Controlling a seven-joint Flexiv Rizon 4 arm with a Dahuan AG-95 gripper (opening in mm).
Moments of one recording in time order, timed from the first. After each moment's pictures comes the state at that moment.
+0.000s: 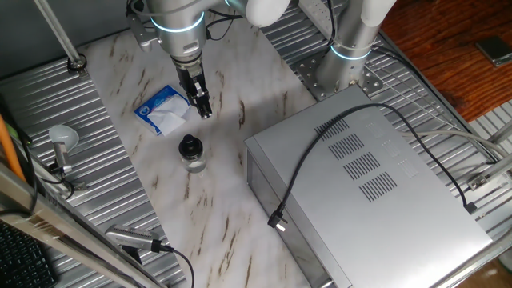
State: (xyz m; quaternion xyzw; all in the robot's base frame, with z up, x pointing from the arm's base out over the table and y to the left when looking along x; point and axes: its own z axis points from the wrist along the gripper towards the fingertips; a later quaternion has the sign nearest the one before) arm 0.500 0.000 0.170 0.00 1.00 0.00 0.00
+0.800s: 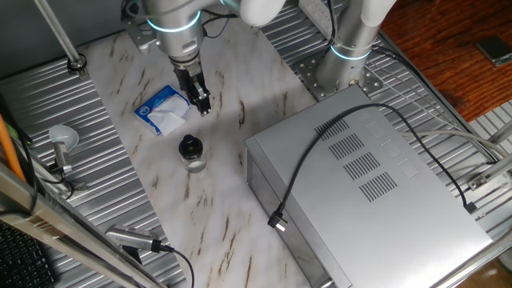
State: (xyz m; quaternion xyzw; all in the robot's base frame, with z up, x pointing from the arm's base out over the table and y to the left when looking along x) arm 0.500 0.000 0.170 -0.10 1.00 0.01 -0.02
